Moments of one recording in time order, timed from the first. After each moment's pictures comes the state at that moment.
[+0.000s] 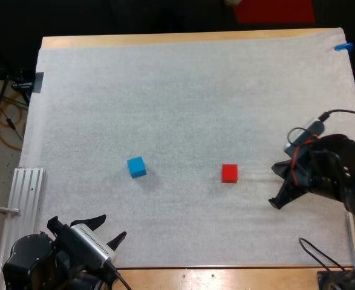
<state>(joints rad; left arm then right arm) -0.21 0.20 -0.73 1.28 0.38 -1.49 0.50 0.93 -0.94 1.01 -0.13 -2.12</state>
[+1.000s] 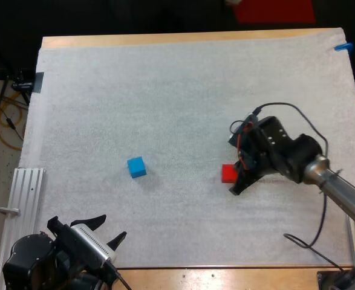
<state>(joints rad) -0.21 0.20 -0.73 1.28 0.38 -1.49 0.60 1.42 -1.00 0.83 -0.17 -2.17</state>
